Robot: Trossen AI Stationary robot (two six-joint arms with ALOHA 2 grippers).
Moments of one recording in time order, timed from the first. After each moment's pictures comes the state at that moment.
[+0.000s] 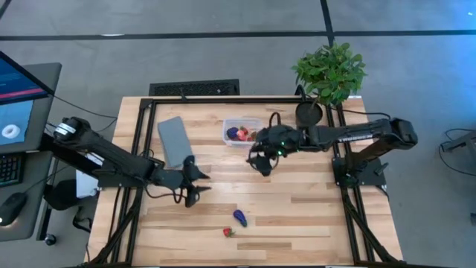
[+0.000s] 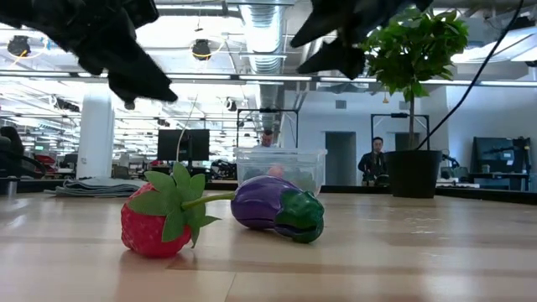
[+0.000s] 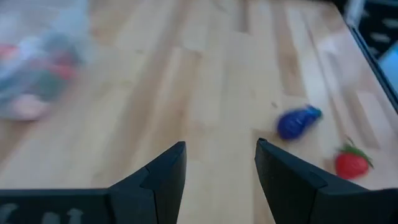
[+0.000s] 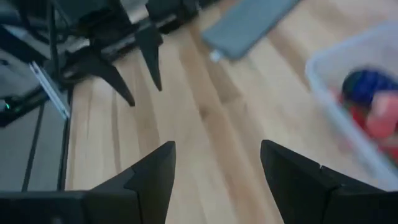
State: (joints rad) left arm -0.39 1.15 0.51 0.08 -0.37 -0.39; right arm 0.00 1.42 1.06 -0.26 -0.04 0.42
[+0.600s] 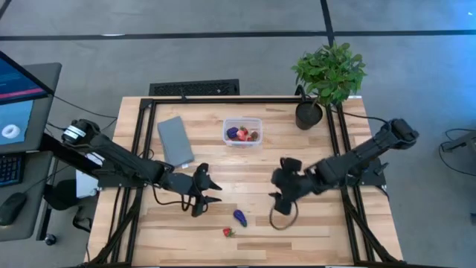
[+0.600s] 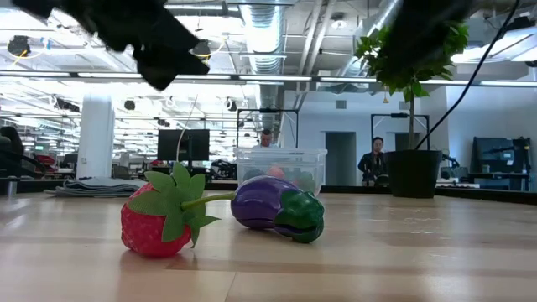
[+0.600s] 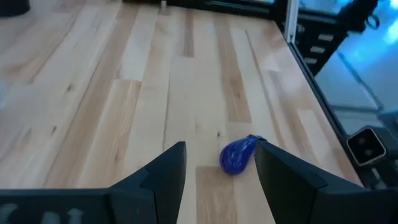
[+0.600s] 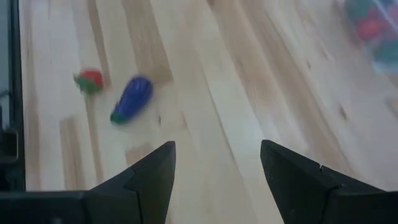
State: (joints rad) left arm -0.40 1.33 0.65 0.21 -0.23 -0.33; right arm 0.46 1.43 1.06 -0.63 0.31 0.64
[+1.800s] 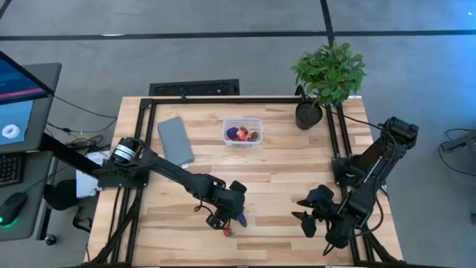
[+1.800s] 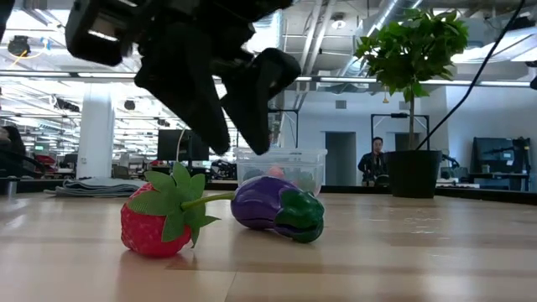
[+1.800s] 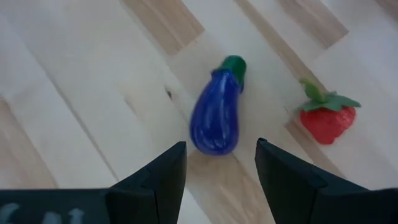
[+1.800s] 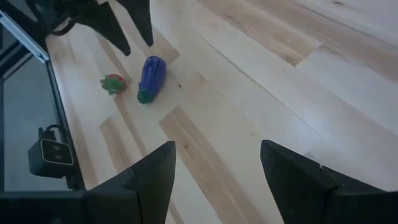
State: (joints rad) left arm -0.35 1.93 1.36 -0.49 0.06 0.30; right arm 1.01 1.41 0.86 -0.66 0.76 1.57
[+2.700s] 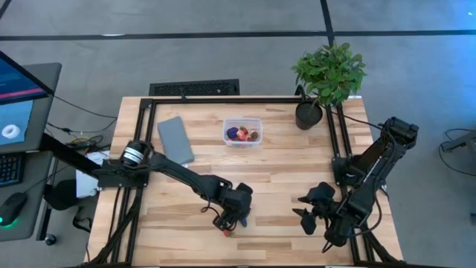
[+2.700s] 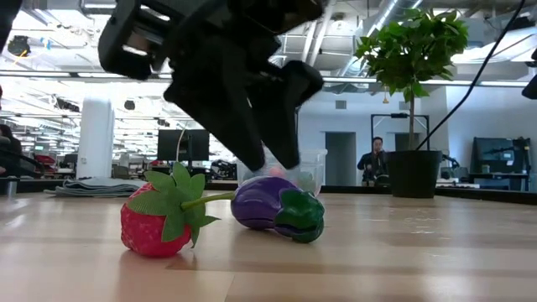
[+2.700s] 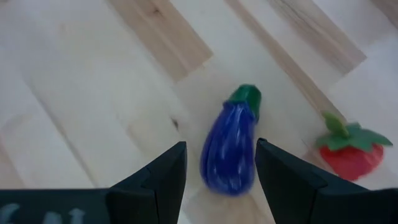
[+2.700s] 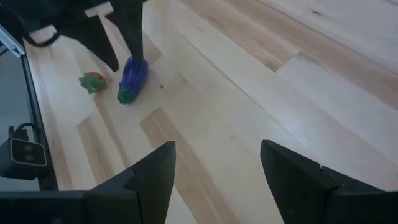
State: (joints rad) left arm -0.33 2.02 1.42 -0.44 0.10 0.32; right arm 1.00 1.41 0.86 -0.73 0.76 1.57
